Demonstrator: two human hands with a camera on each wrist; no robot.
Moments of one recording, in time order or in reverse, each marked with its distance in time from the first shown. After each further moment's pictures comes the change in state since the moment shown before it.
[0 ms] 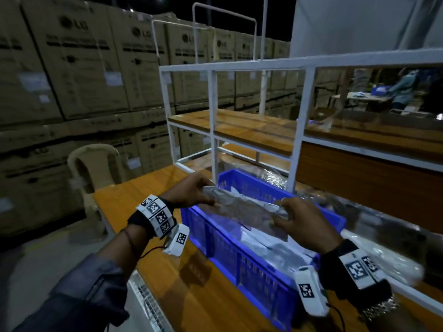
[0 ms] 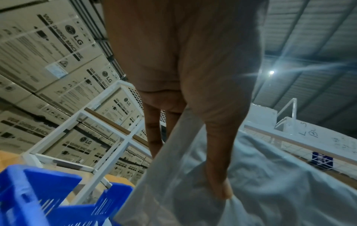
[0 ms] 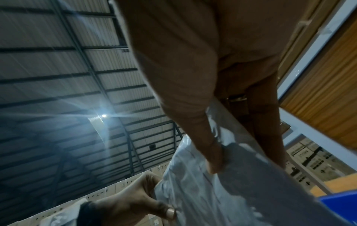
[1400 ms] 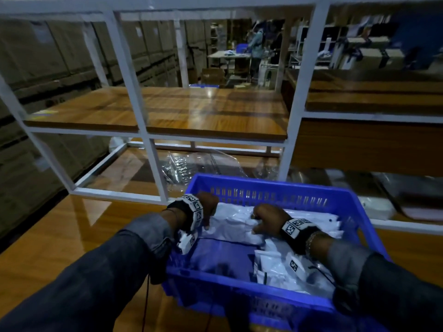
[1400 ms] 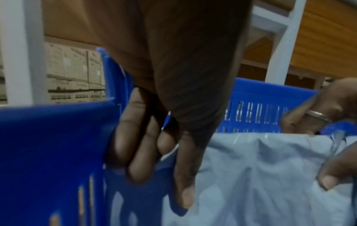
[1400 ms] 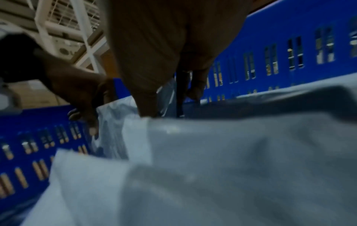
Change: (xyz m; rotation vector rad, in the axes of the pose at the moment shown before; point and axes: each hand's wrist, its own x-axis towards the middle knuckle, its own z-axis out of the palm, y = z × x) left_hand 0.277 -0.212 0.092 0.775 -0.858 0.190; right_hand 0.188 0.090 0.203 -0.252 -0.291 0.557
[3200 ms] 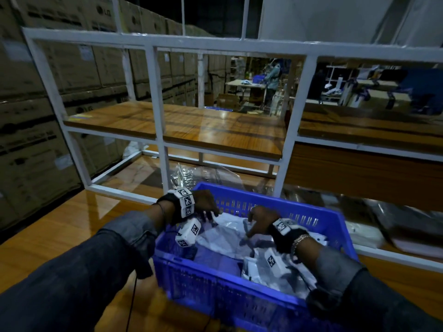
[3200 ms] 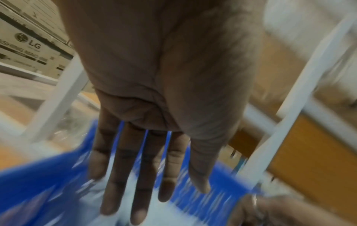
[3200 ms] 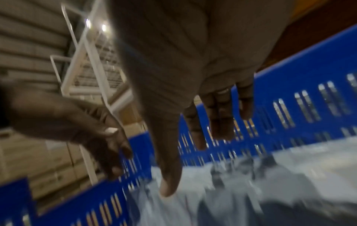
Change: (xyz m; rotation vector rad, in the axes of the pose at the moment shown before) left_hand -0.063 0.005 -0.021 -0.918 0.067 -0.028; right_hand -0.005 -0.014 -0.038 -0.063 -0.009 0.028
